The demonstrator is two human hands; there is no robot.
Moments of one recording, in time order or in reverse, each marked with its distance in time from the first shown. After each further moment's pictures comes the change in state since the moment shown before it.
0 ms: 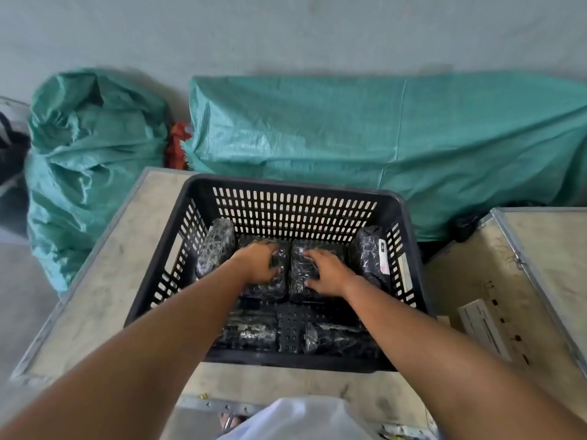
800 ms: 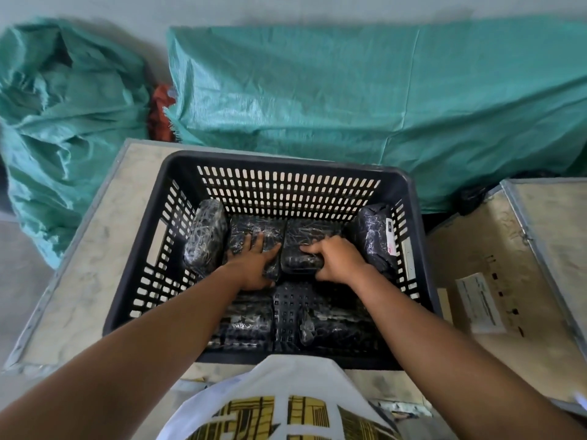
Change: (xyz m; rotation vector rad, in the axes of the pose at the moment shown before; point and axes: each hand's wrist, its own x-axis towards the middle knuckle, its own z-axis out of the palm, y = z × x) left_hand -0.005 -0.014 0.084 -0.024 -0.346 -0.091; right_hand -0.003 0.016 0.008 -0.186 -0.136 -0.003
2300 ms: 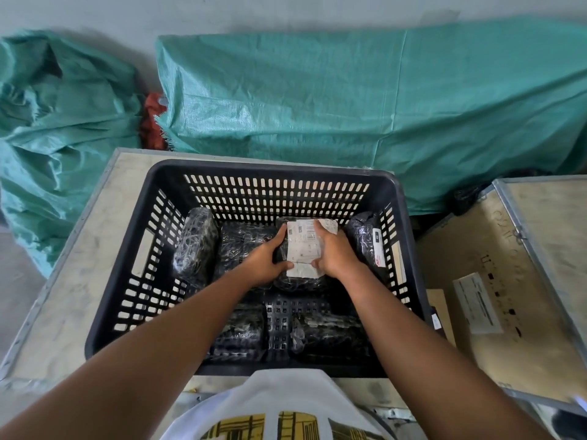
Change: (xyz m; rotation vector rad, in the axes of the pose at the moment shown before) left_hand 0.010 0.052 -0.034 -0.604 0.211 0.086; right_hand 0.009 0.014 -0.013 0.432 0.168 0.314
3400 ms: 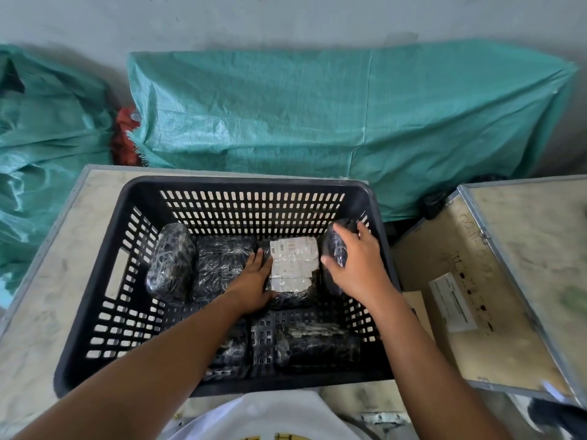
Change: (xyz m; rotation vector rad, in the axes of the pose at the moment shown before) left_hand 0.013 -0.043 0.035 0.504 -0.031 0.081; right_hand -0.080 0.005 -0.057 -0.050 0.321 -0.080
